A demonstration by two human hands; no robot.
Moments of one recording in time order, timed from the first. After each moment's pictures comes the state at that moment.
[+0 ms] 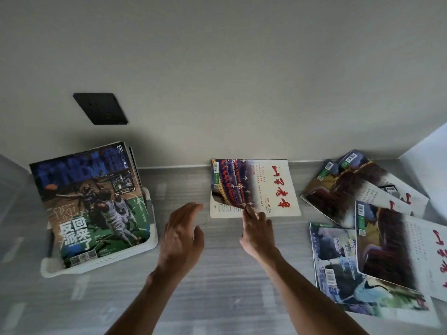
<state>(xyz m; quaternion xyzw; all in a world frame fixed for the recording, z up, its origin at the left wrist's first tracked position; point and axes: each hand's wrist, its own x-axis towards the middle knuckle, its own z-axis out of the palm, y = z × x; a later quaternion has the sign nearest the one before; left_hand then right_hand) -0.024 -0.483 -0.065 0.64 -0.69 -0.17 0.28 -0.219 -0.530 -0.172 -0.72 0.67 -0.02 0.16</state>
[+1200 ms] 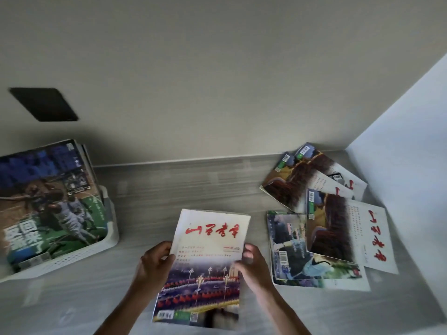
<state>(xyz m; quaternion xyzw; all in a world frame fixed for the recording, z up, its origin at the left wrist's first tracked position) -0.050 -0.431 -0.121 0.68 -0.54 -0.43 0.24 -0.301 -0.409 -0.139 -0.33 0.73 -0.26 0.54</state>
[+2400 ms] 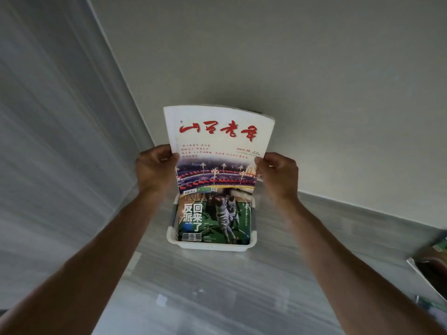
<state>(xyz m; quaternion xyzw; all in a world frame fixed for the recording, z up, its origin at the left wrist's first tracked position) 0.249 -0.510 0.056 0.76 -0.34 -0.11 0.54 0.027 -0.598 0.031 -0.61 0.52 -0.43 0.40</state>
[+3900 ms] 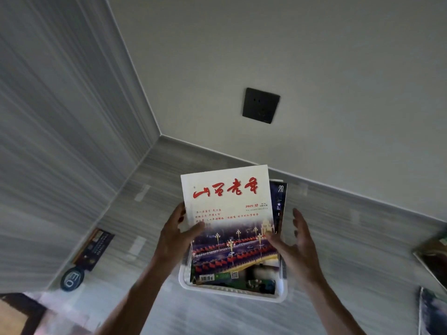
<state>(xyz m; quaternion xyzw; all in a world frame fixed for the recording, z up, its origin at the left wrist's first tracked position) 0.222 -0.394 -0.071 0.70 -0.32 -0.42 0.48 -0.046 -0.479 -0.069 -0.59 0.59 -0.24 0.49</state>
